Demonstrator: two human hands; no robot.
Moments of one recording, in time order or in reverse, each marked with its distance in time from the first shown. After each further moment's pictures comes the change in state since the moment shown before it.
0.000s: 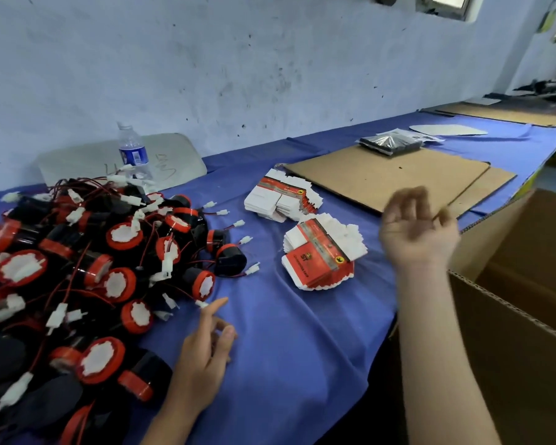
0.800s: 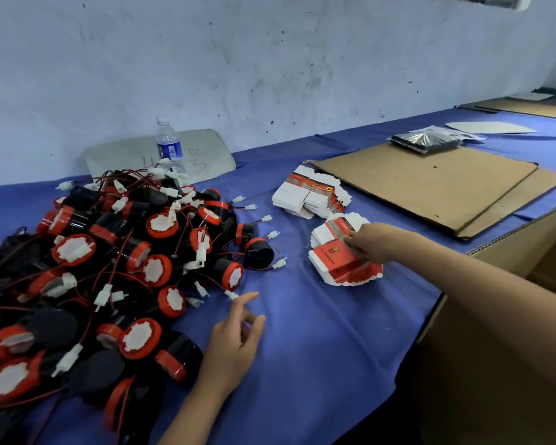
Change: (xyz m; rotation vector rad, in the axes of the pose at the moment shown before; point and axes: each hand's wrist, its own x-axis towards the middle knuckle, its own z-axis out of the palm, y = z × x) left_hand 0.001 -0.002 0.001 0.111 0.008 -0.029; right_hand 0.054 0.056 -0.018 2.697 1.304 -0.157
